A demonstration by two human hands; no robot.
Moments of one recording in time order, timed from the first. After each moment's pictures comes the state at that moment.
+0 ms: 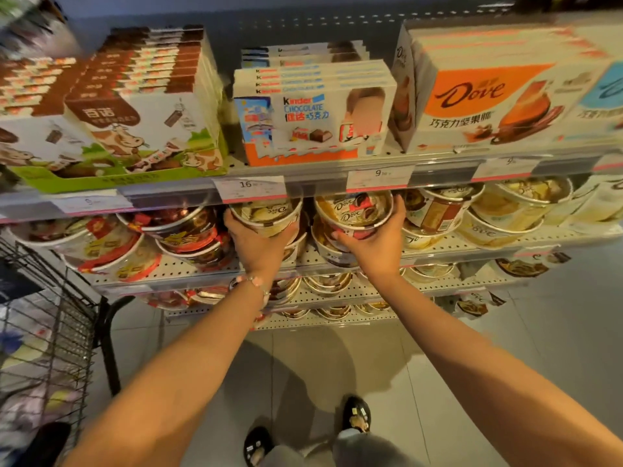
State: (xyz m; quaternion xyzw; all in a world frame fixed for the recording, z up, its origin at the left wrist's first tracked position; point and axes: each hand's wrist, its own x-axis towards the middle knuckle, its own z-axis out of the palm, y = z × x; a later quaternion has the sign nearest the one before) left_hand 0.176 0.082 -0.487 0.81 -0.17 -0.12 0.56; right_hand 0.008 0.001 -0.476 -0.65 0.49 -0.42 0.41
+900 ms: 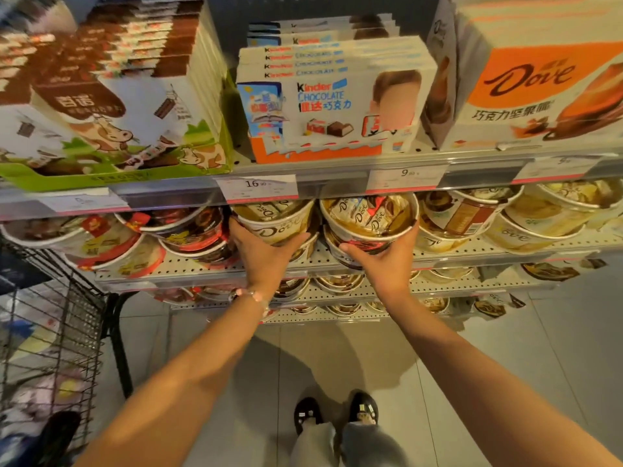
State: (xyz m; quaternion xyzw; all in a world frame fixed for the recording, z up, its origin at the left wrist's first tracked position) left_hand 0.188 0.092 -0.509 0.77 -0.22 -0.14 0.58; right_hand 0.015 0.004 -0.505 -0.62 0.49 -0.42 0.45
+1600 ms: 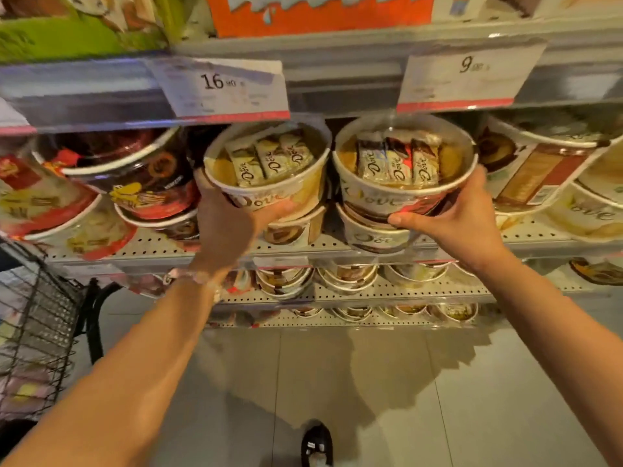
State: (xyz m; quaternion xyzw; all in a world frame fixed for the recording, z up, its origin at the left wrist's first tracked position) left_hand 0.224 0.095 -0.524 0.77 -0.33 -0.08 0.53; right_hand -0.026 -0.059 -0.526 -0.74 0.39 -0.36 0.41
